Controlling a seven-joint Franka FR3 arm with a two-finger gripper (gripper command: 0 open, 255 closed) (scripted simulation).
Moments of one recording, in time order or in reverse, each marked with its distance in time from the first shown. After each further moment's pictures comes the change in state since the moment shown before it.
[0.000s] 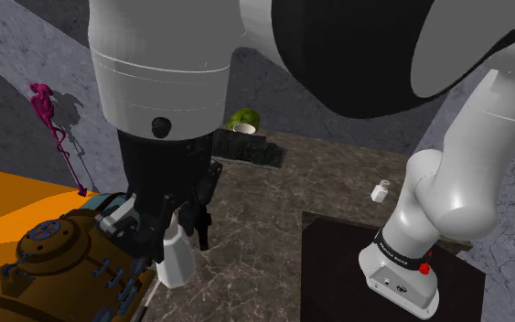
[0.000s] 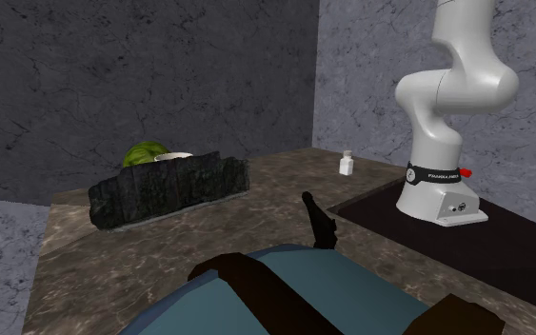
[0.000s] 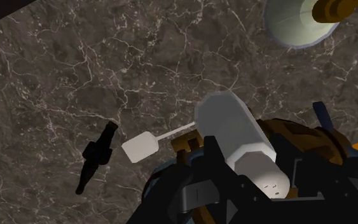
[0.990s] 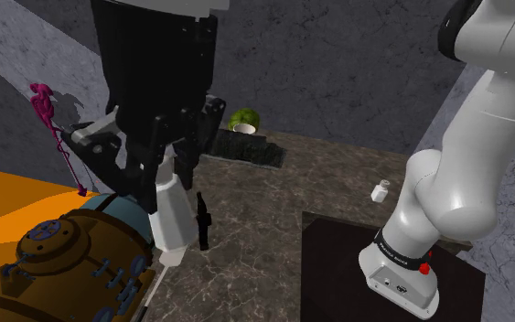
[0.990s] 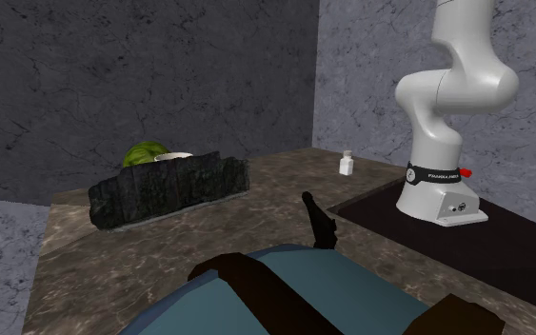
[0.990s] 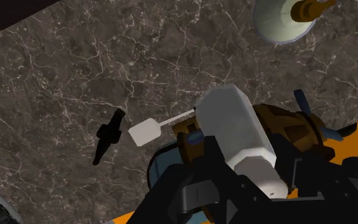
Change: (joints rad) arm 0.002 0.020 0.001 0.219 -0.010 -0.203 -0.010
